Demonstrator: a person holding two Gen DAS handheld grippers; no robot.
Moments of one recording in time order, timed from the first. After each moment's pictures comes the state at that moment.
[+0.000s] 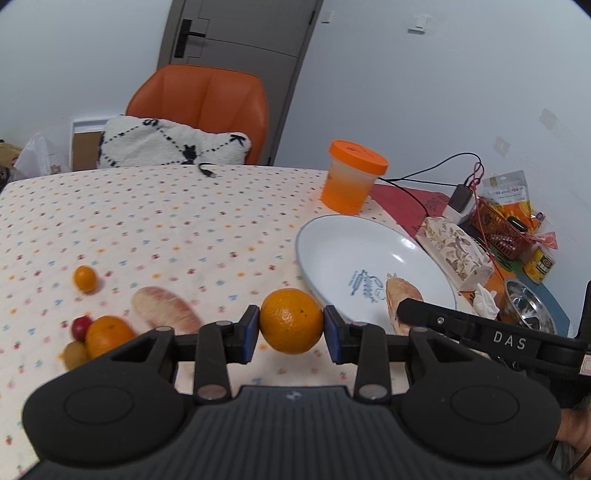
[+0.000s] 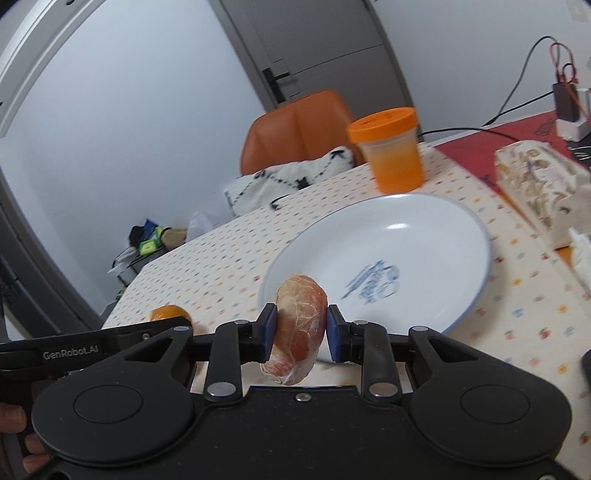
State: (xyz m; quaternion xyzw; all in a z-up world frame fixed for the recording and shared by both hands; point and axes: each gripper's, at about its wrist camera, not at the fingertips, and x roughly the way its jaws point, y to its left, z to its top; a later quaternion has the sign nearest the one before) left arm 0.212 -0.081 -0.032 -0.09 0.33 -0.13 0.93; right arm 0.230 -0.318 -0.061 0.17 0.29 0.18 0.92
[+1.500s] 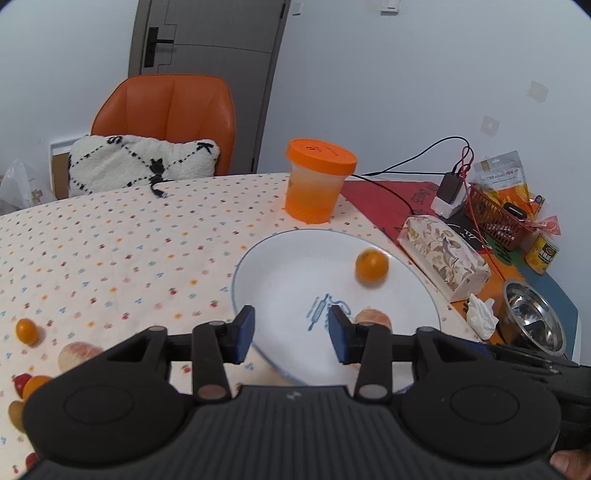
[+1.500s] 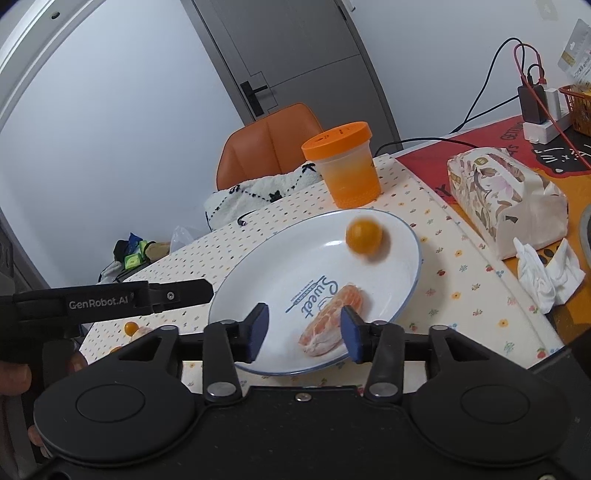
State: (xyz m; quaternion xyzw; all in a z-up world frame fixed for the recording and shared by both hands) left arm 0.249 -0.140 -0.025 -0.05 0.33 -0.14 0.93; right arm 0.227 -0.359 -0.065 0.18 0.28 0.17 0.93
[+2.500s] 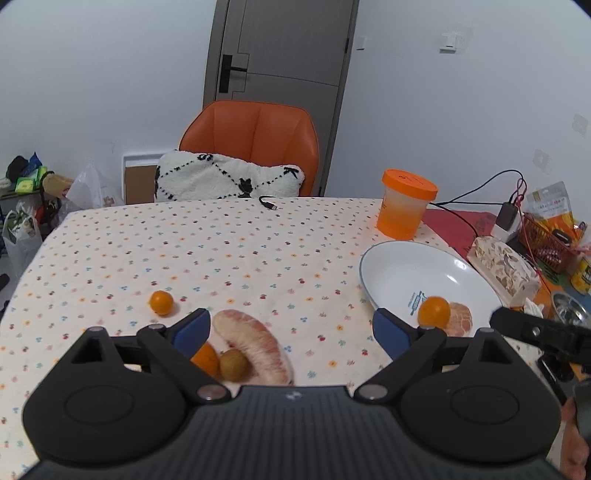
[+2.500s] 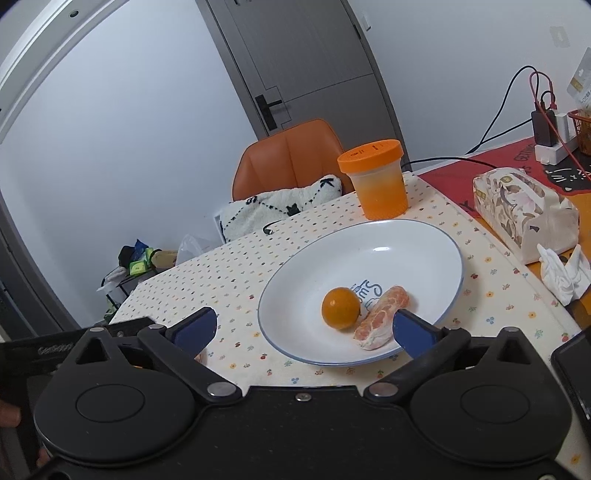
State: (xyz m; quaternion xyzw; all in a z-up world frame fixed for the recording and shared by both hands) left arm 0.186 -0.055 -0.021 -0.05 0.29 -0.04 0.96; right arm 0.199 -0.318 -0.050 0.16 0.25 0.16 0.94
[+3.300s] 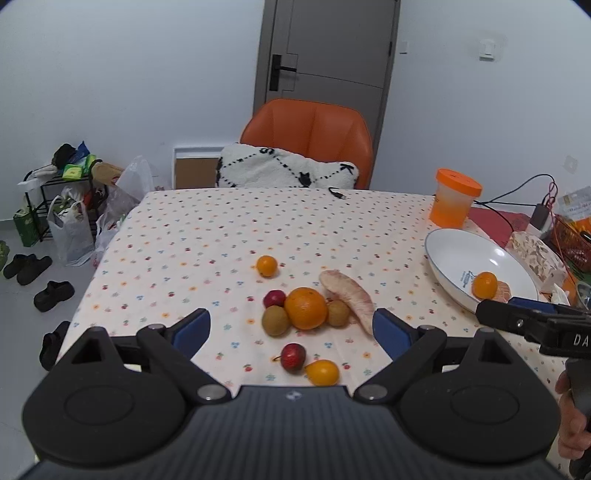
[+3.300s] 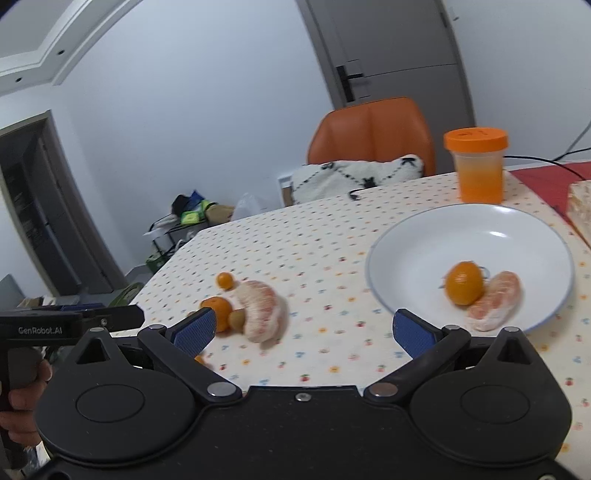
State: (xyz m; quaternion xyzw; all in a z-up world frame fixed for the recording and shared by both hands) left arm 0.128 0.009 -0.018 -0.06 0.29 0.03 0.95; right arm 0.189 -0.246 -0.051 0.09 0.26 0.27 0.92
